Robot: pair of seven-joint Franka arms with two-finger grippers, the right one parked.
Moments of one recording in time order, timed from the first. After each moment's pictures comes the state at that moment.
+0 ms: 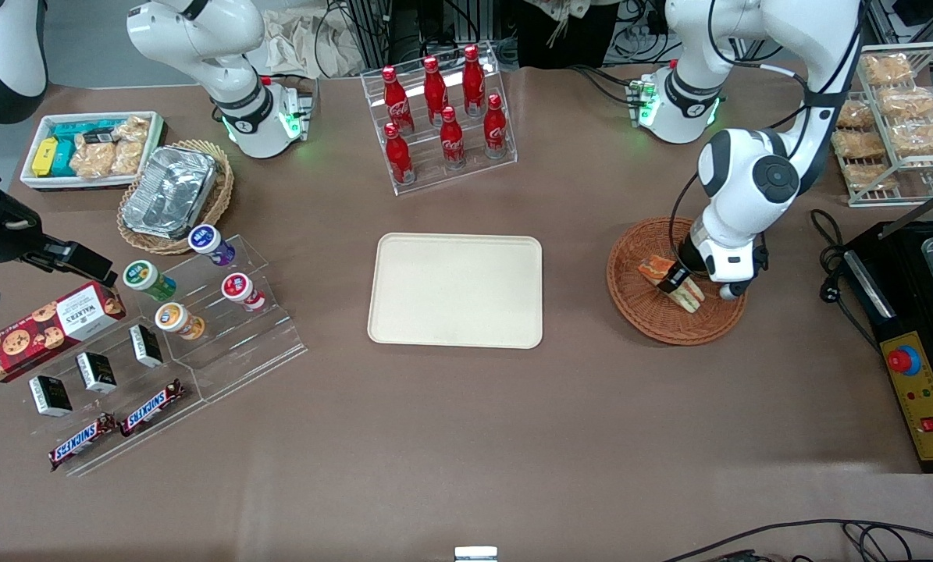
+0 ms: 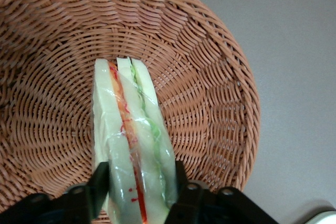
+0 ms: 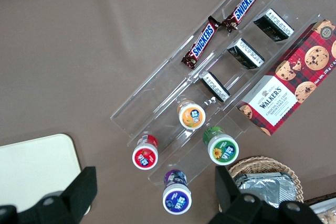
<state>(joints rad) -0.14 0.07 -0.08 -2.51 -0.17 2.65 -0.92</state>
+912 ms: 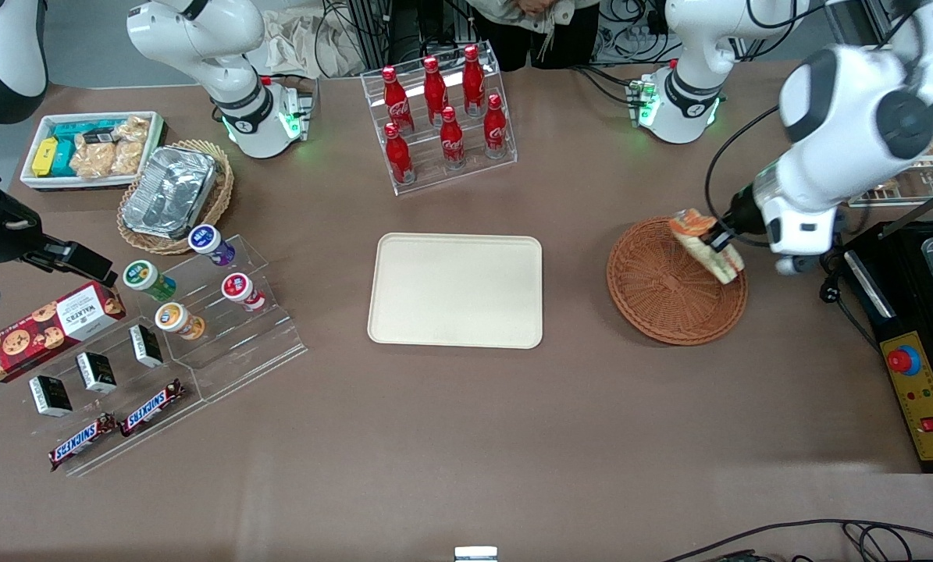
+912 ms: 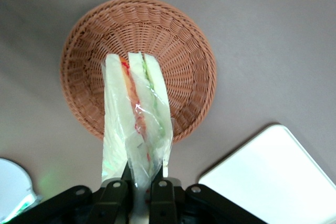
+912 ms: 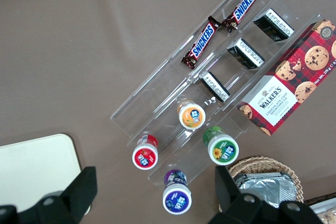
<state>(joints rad) -0.11 -0.12 -0.04 -2.03 -0.16 1.80 -0.85</state>
